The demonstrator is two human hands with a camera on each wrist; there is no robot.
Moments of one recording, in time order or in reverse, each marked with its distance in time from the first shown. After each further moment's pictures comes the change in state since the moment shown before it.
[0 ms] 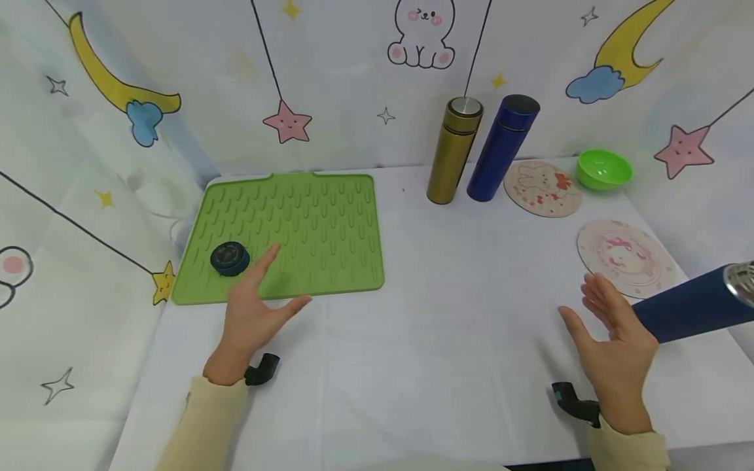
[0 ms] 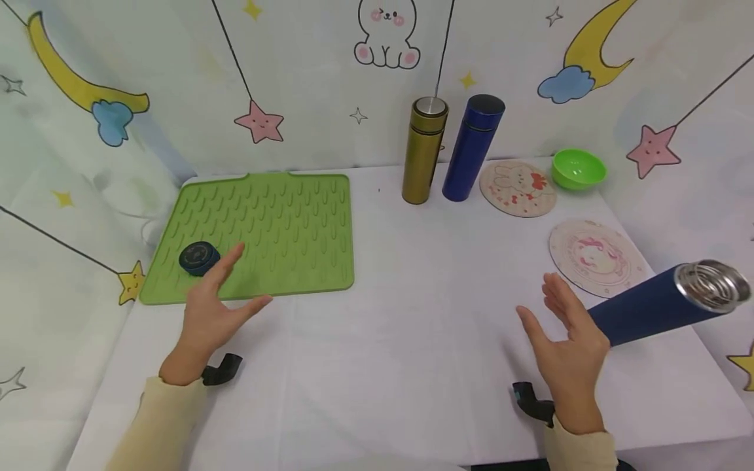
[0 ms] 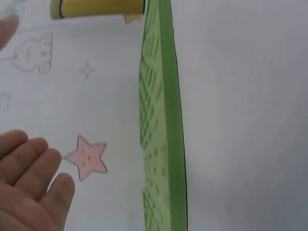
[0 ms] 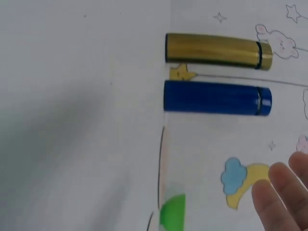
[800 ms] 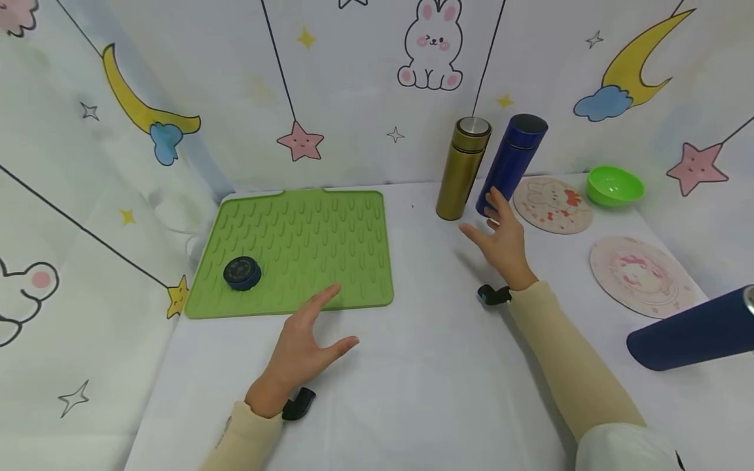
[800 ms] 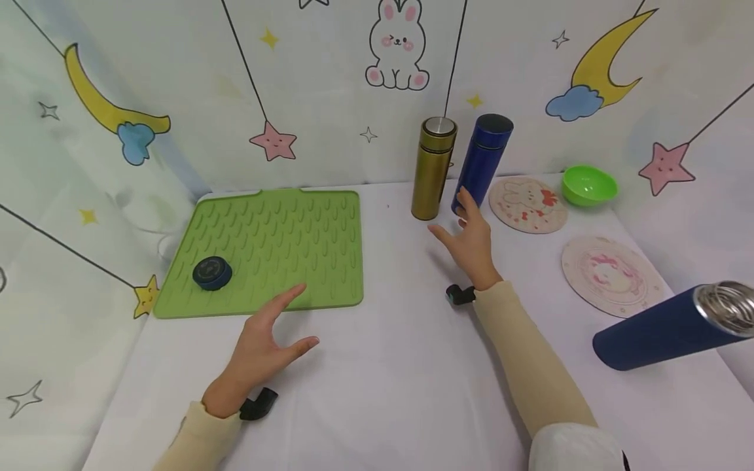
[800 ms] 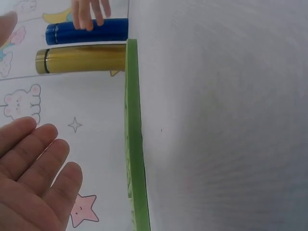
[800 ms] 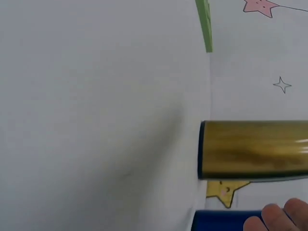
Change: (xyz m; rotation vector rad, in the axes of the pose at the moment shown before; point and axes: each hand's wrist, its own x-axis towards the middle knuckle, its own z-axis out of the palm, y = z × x) left_hand -0.023 0.028 0.041 -0.069 -0.172 0.098; right_hand 0.129 0.036 0.187 0.054 -0.462 0.194
